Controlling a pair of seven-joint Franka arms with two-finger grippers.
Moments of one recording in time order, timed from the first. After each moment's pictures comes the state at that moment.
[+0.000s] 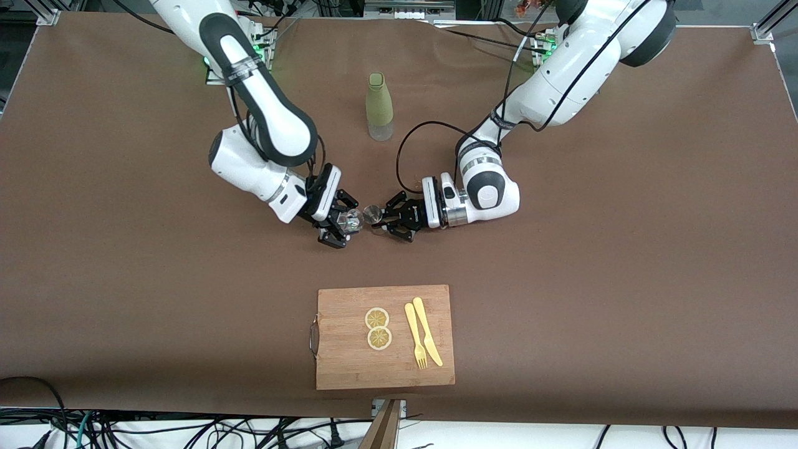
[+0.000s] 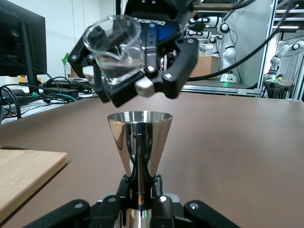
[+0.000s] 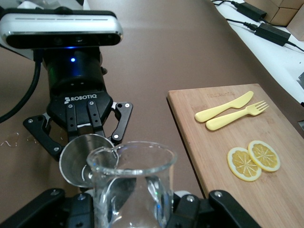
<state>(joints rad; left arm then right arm) -0.35 0.92 -0.30 -1.66 -2.04 2.26 2.72 0.48 0.48 0.13 -1.93 1.37 2.77 -2.09</state>
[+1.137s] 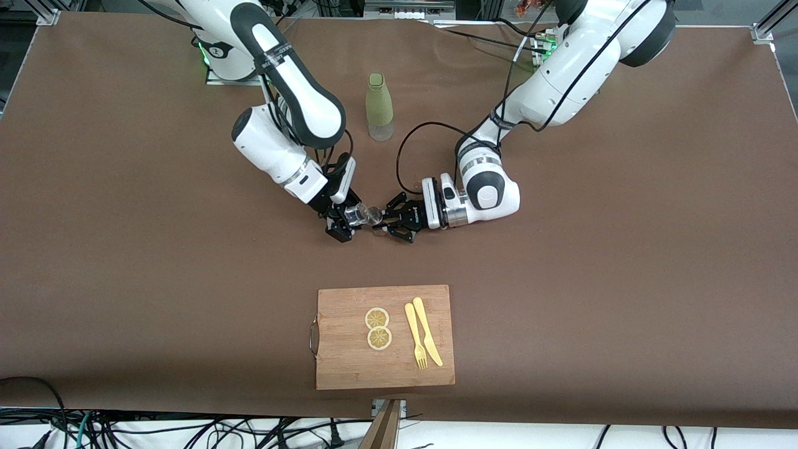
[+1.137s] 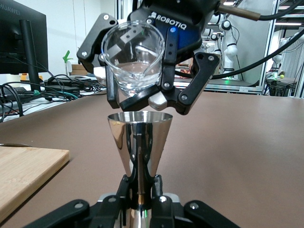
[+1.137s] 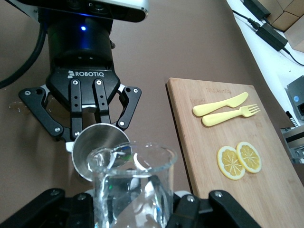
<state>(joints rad) -0.35 0.92 -0.30 -1.66 -2.04 2.27 2.72 0.57 0.48 0.13 -1.95 1.37 2.98 -2.21</state>
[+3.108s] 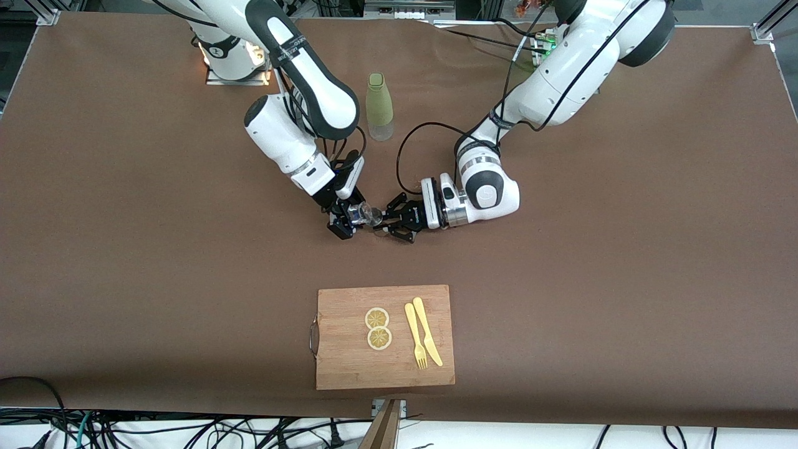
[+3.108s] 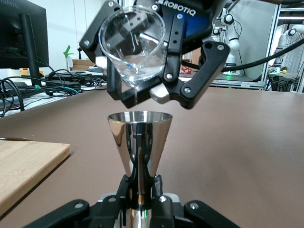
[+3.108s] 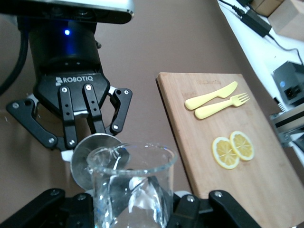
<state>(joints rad) -0.35 0.92 -0.30 -1.66 -2.04 2.29 2.72 0.62 0.49 0.12 -1.95 1.41 3.07 -2.11</state>
